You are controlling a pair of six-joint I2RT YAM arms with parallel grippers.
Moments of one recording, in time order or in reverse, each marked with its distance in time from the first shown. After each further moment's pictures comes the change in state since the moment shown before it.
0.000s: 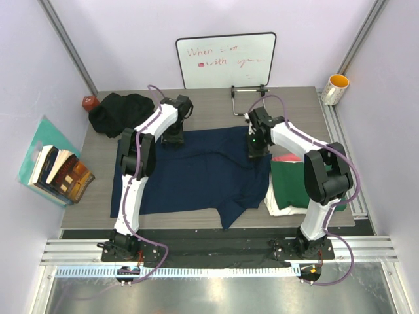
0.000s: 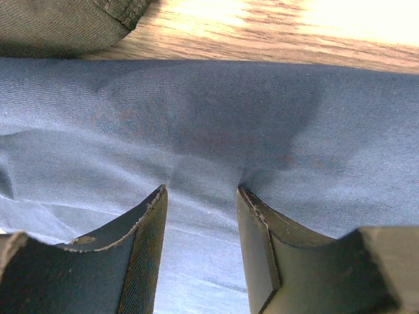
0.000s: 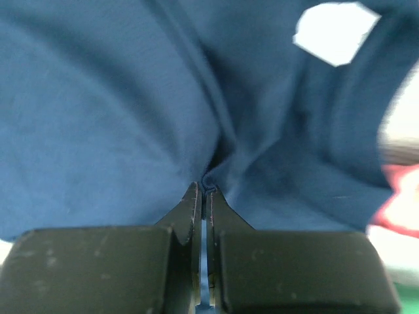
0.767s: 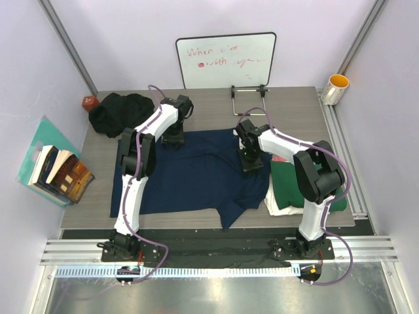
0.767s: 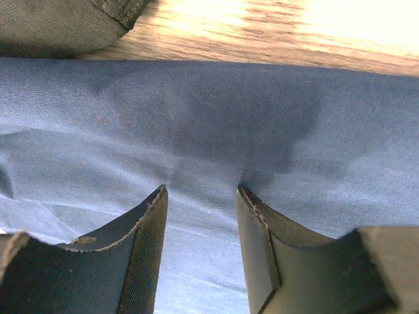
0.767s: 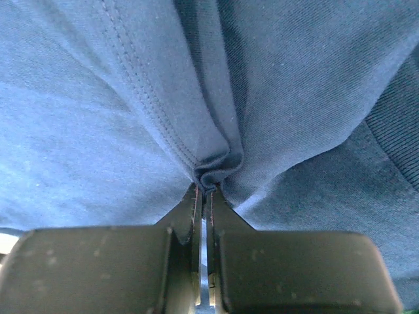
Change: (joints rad) left arm -0.002 0.000 0.000 0.000 -0.001 0.000; right arm 0.118 0.049 -0.050 -0.074 0.021 -0.005
